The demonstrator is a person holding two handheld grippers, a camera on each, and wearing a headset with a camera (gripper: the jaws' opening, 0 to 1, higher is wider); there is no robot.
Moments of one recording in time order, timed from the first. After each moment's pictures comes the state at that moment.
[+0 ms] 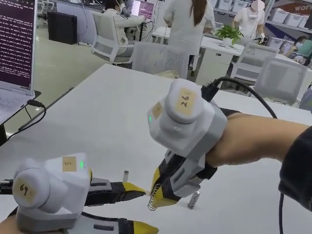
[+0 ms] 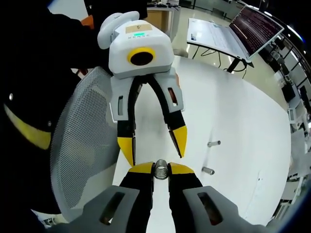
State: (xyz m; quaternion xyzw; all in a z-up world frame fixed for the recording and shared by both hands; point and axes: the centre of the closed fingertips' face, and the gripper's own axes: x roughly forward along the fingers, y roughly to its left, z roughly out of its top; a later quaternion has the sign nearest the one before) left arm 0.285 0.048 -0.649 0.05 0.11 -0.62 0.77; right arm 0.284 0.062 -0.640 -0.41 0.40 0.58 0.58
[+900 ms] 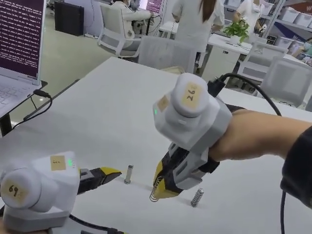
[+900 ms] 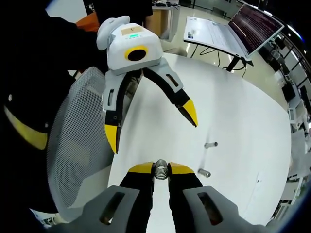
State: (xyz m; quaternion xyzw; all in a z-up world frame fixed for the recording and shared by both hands) left arm 0.303 0.083 -0.668 0.05 0.13 -0.56 0.82; right arm 0.299 0.068 -0.645 -0.41 0.41 0.58 0.58
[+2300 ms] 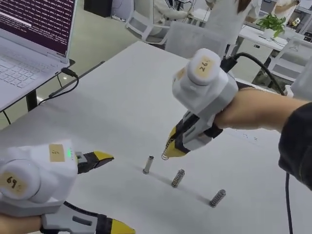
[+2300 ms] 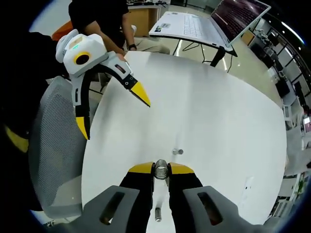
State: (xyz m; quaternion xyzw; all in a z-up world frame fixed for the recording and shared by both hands) left arm 0.324 0.130 -0.698 0.11 0.14 -0.51 0.84; right arm 0.398 0.085 -0.668 -0.42 0.40 0.55 0.60
